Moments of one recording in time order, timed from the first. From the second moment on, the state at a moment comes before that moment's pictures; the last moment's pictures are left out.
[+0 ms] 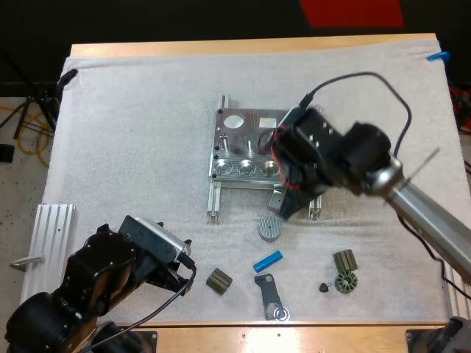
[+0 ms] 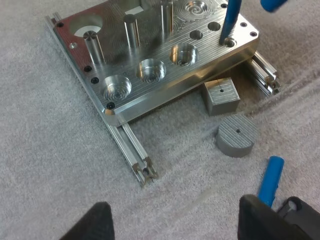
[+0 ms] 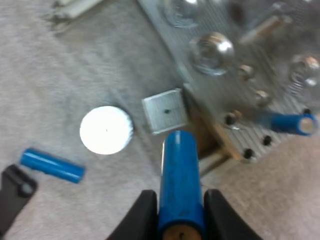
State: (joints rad) left arm -0.62 0.55 -0.85 1.12 -0.03 -1.82; right arm 0.77 1.57 -1.63 1.38 0.07 -2.05
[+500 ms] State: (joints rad) left arm -0.62 0.55 -0.85 1.12 -0.02 -1.82; right arm 0.64 1.72 -1.76 1.44 0.08 -2.08
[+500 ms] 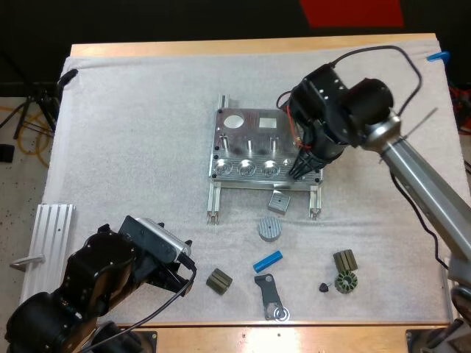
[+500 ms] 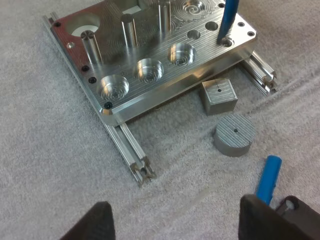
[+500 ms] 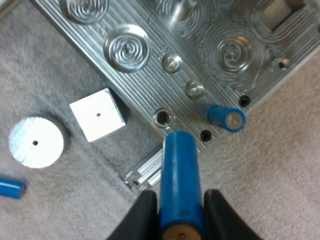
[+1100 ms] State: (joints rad) left arm -0.62 0.55 -0.85 1.12 -0.01 -1.82; right arm 0.64 1.92 -1.76 1.32 0.18 -2.24
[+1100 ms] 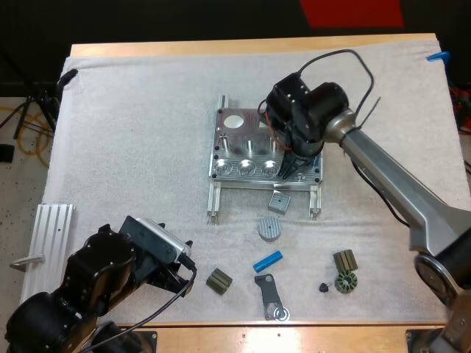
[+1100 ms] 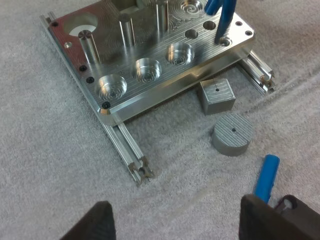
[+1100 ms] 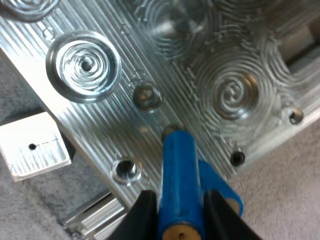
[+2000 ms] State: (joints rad) left arm -0.62 0.55 -0.85 1.12 -0.01 -1.81; right arm 0.64 1.97 -1.76 1.33 0.23 -2.27
